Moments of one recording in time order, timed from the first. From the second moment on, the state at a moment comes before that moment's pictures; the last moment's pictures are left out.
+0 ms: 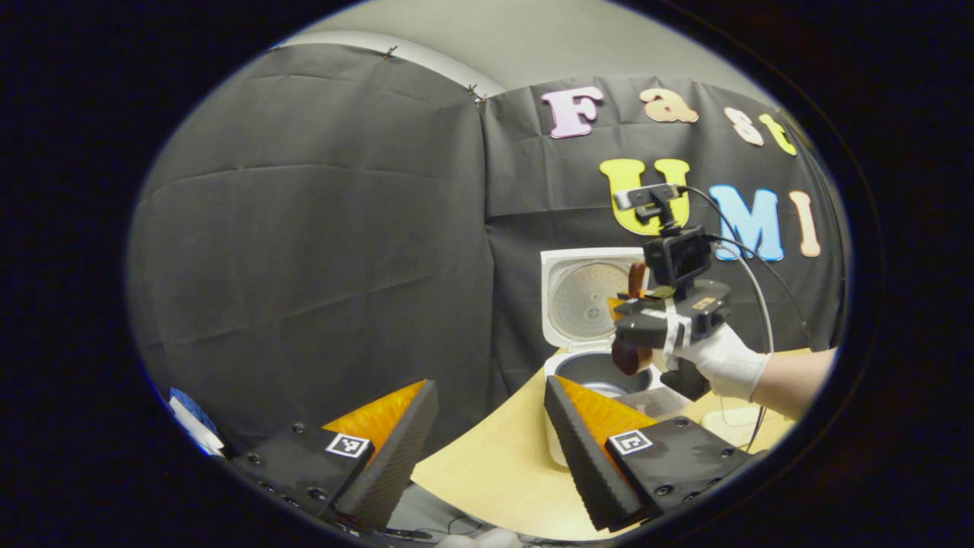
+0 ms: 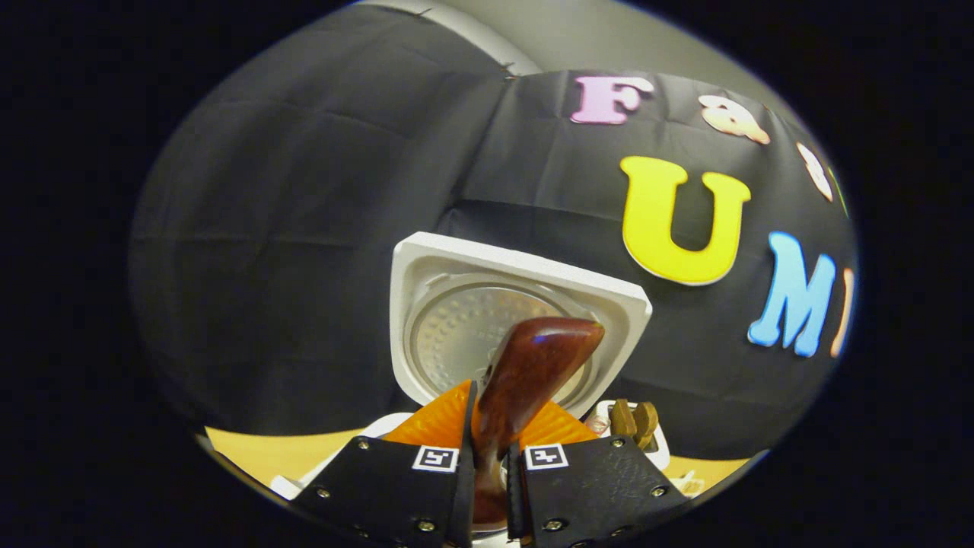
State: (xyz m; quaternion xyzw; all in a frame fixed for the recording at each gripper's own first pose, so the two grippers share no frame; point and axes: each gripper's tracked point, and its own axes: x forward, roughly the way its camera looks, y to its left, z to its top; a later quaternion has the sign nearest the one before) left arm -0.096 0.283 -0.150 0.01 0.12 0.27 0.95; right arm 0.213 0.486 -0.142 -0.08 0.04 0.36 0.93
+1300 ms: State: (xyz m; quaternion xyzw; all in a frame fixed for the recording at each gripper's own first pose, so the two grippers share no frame) left arm 0.000 0.089 -0.124 0.02 0.11 0.08 0.99; right arm 0.256 -0.081 -0.124 0.20 0.05 -0.03 0.98
